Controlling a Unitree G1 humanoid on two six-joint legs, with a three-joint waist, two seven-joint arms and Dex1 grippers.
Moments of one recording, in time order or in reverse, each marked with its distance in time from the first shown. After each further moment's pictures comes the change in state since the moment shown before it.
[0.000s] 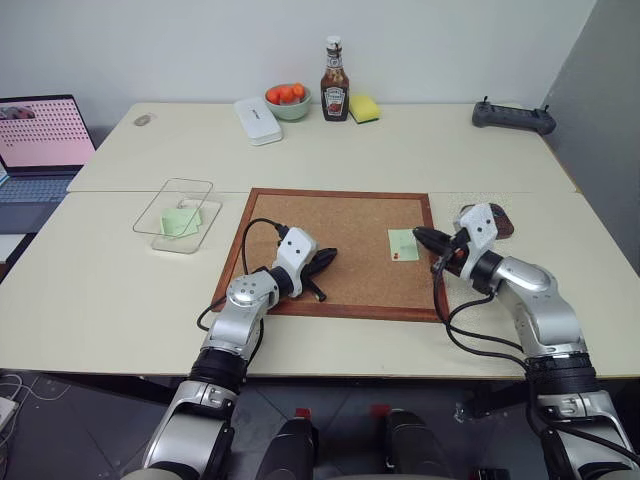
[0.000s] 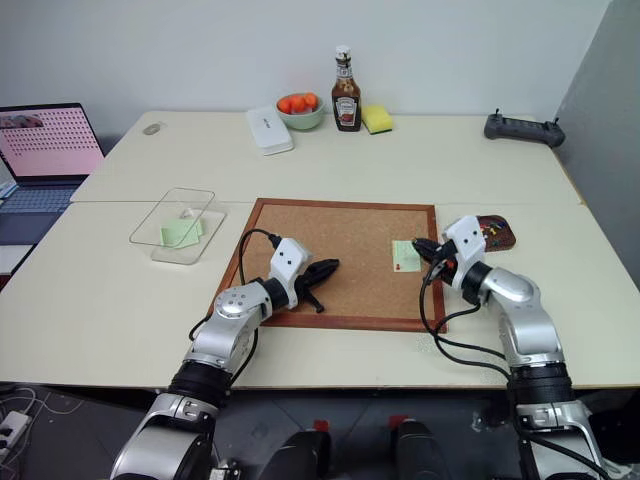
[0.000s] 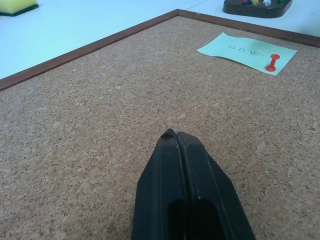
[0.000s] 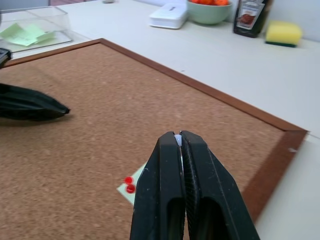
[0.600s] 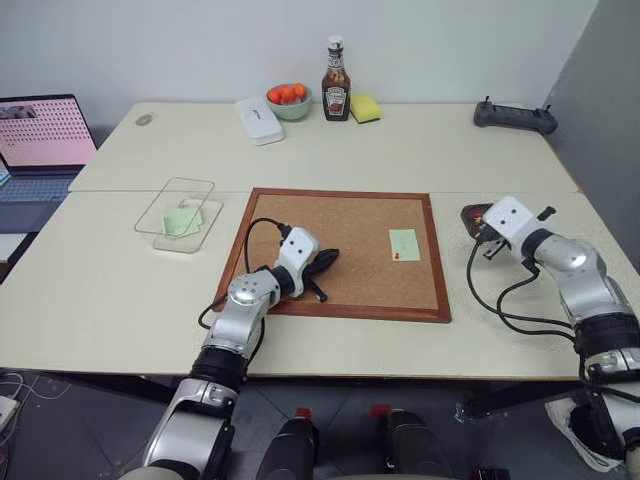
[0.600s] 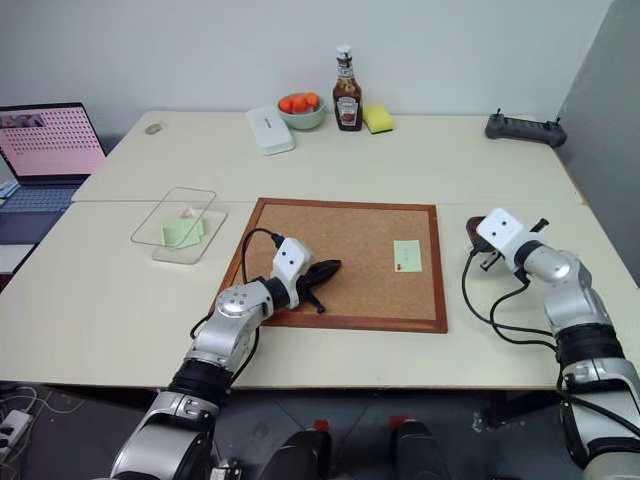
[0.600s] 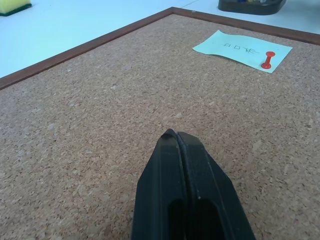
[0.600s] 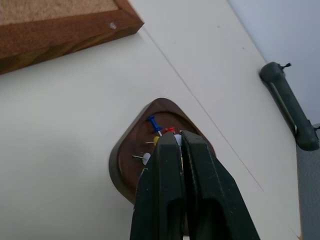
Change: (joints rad) left arm -0.012 0.001 -0.014 0.009 0.003 -0.001 -0.013; right arm -0.226 -0.243 0.165 0.530 -0.476 -0.323 -0.200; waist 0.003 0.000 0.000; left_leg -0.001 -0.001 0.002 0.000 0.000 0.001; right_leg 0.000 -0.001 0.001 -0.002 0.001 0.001
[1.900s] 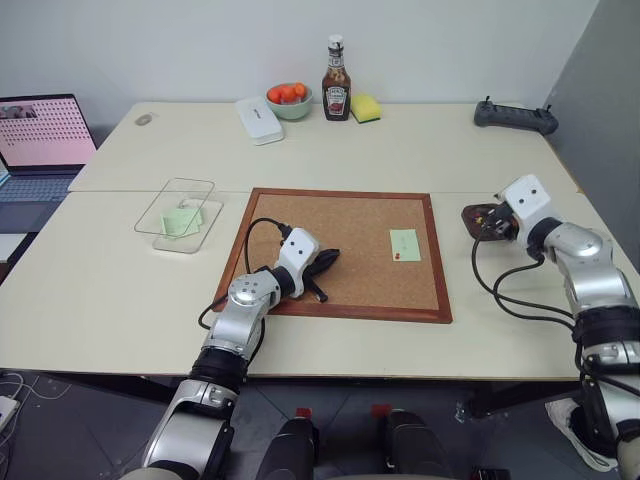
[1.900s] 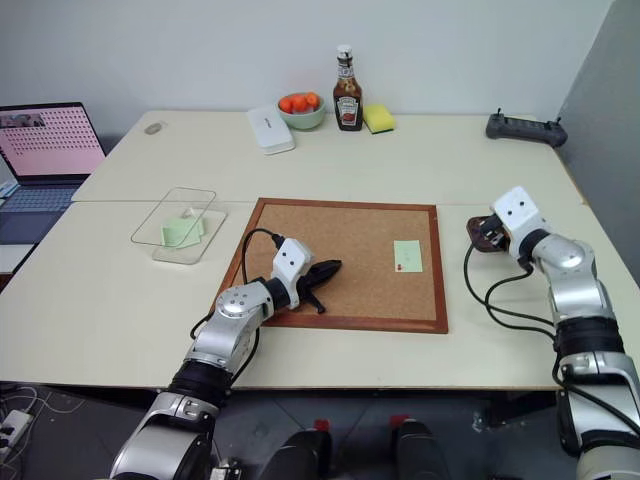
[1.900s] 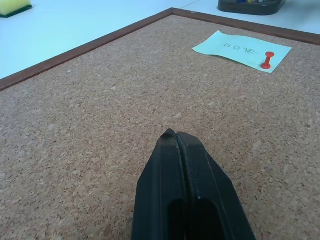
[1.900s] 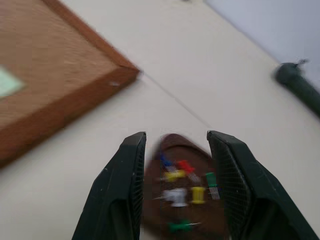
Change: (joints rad) left arm 0.006 0.005 -0.002 -0.006 0.000 -0.003 0.005; right arm 0.110 0.064 -0.135 -0.250 0.269 0.193 0.178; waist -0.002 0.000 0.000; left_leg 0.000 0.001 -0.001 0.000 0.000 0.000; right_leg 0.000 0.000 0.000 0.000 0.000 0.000
